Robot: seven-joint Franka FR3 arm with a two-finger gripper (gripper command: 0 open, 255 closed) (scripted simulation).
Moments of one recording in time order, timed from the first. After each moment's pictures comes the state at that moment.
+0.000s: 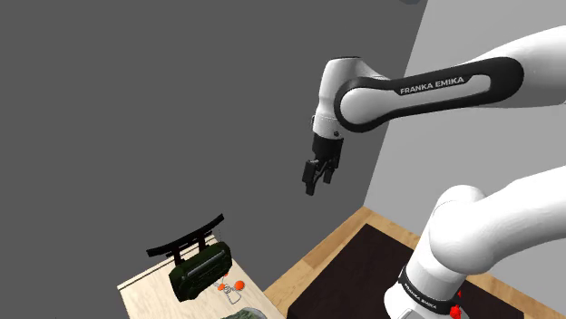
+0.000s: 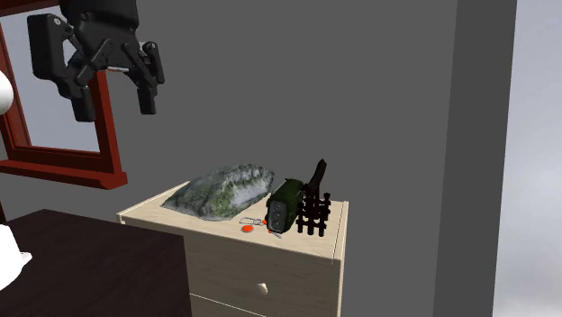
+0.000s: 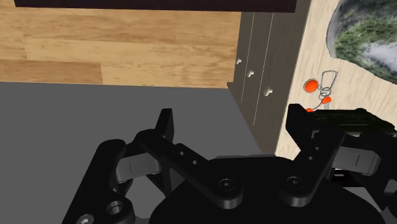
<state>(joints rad) 0.07 -0.71 0.14 -2.67 0.14 1.96 0.06</state>
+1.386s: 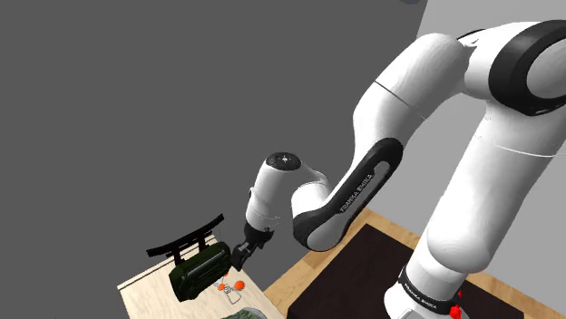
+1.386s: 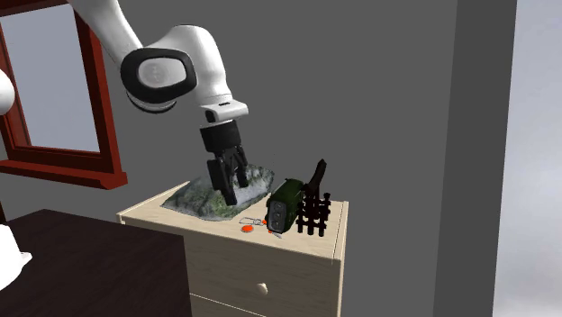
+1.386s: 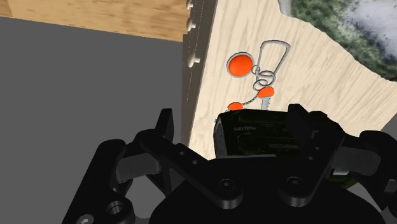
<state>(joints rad) 0.03 0.00 0.60 -2.65 -0.23 2.87 0.67</state>
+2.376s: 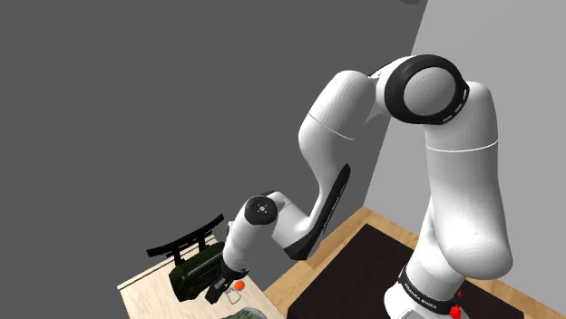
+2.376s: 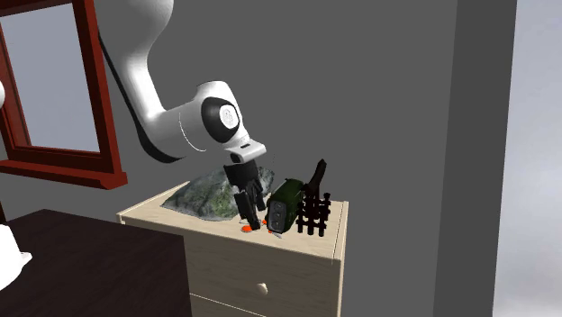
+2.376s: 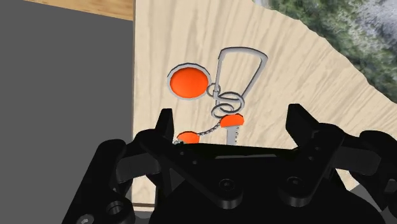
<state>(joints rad) 0.34 0.40 0.26 -2.38 -1.14 2.96 1.46</state>
